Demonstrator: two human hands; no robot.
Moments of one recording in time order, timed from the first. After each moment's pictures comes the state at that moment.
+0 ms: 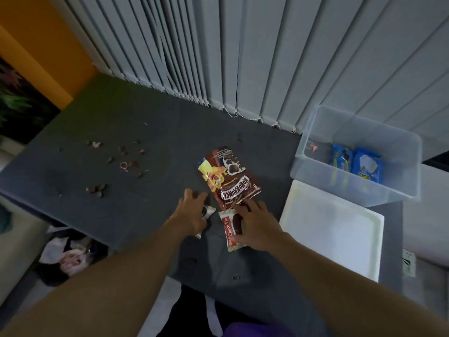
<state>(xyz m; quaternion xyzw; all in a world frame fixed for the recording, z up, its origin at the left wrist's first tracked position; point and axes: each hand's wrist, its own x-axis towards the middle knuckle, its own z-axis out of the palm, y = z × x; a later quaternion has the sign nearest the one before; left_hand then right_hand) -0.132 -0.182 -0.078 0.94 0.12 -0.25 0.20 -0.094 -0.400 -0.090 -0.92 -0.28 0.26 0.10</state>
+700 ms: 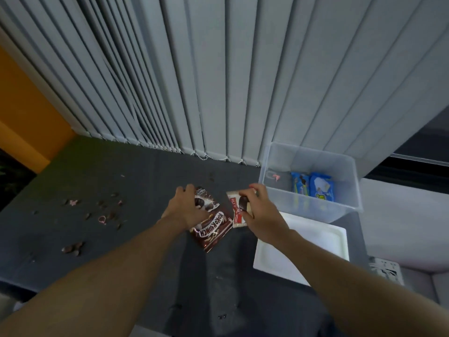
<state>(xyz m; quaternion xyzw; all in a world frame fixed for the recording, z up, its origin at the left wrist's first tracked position) -0.049 -0.219 0.022 0.95 0.13 -0.13 0.26 -0.038 -0.449 -0.006 -0.93 -0.19 0.04 0.31</state>
